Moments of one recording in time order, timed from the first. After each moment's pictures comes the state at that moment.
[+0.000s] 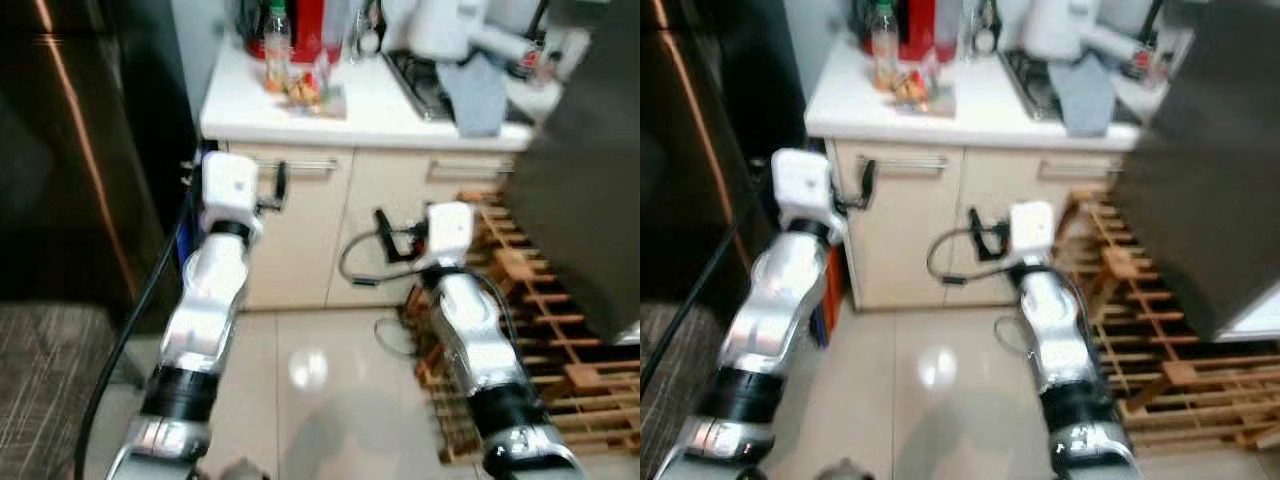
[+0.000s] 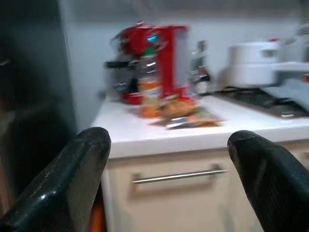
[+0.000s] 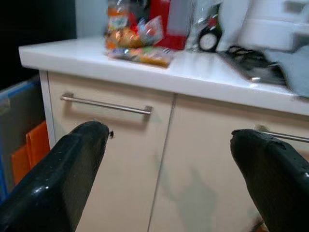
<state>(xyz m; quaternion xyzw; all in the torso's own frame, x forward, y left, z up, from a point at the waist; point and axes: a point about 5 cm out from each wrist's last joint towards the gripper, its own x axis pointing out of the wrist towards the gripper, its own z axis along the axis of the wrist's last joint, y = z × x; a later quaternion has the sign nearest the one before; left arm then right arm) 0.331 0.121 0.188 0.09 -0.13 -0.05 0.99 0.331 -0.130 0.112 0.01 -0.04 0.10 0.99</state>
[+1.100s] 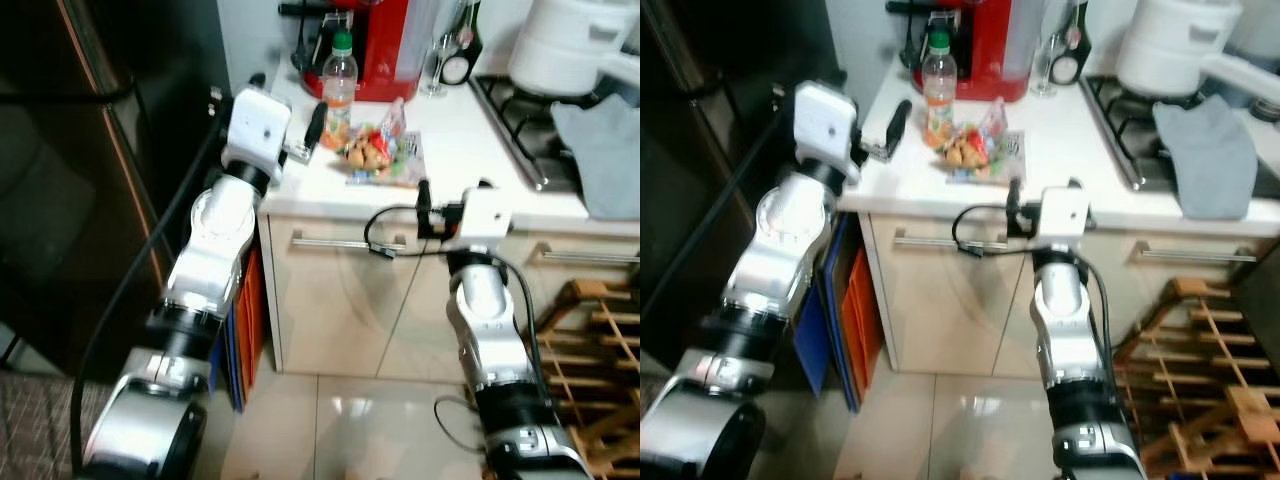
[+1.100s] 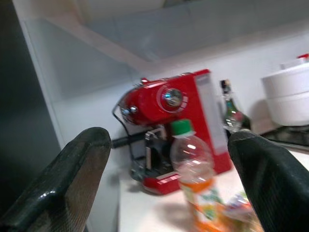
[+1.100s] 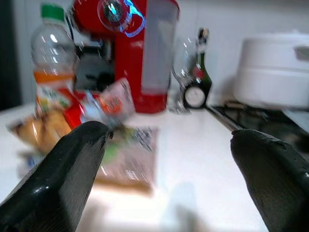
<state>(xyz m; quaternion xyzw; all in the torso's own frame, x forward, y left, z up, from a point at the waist) 0.359 0.104 0.253 0.14 -0.25 -0.14 0.95 0.327 -0.144 0.150 -0.02 -0.15 -0.02 0.99</state>
